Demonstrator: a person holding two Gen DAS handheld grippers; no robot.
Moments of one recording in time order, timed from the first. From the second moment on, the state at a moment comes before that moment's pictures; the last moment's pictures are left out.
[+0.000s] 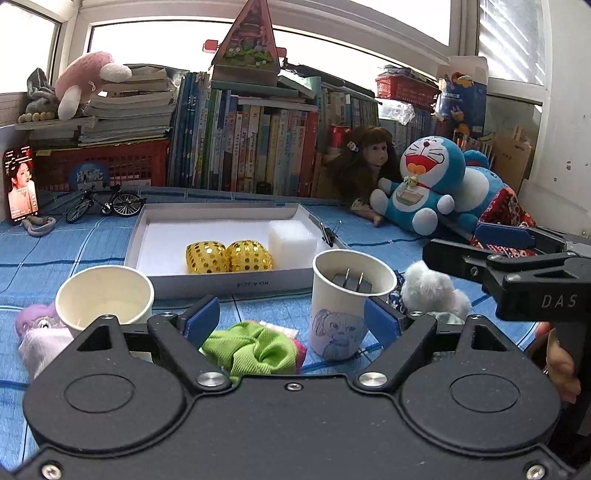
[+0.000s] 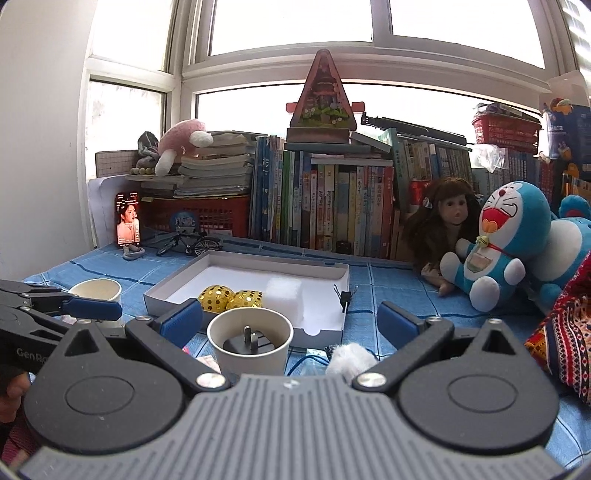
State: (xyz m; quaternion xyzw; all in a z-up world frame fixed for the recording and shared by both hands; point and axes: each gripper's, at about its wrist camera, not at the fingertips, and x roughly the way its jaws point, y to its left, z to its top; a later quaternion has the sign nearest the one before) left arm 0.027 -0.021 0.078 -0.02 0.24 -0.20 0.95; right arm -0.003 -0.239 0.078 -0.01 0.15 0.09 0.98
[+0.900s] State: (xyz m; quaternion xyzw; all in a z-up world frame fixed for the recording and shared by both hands) left arm 0.016 -0.024 0.032 0.00 0.28 -0.15 0.95; right arm -0.016 -0.258 0.024 0.00 0.20 0.02 0.98
